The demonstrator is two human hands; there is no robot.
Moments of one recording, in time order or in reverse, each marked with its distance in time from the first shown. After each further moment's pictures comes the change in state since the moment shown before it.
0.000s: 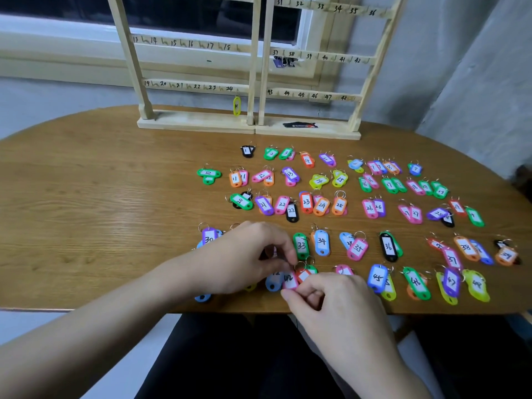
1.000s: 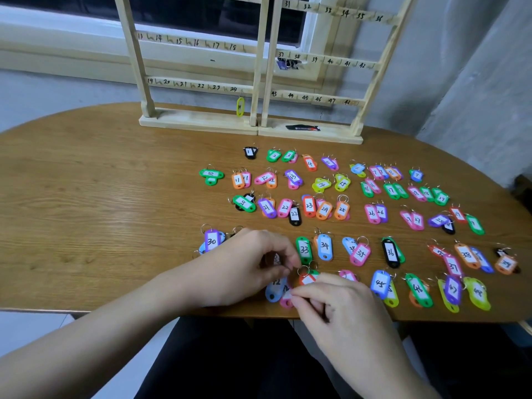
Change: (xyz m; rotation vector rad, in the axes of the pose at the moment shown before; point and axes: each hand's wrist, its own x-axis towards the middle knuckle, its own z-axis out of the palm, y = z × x) left_hand -0.009 -0.006 0.006 -0.067 0.075 0.041; right_hand 0.001 0.016 0.004 0.019 0.055 -0.269
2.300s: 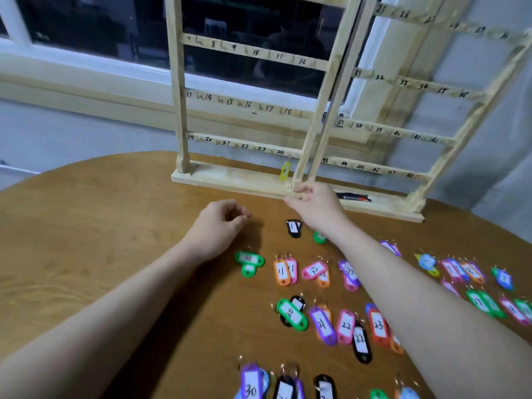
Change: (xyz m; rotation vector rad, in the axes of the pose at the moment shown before) left_hand 0.085 -0.175 -0.139 -0.107 0.573 -0.445; right_hand 0.376 0.005 0.051 0.274 0.027 0.153
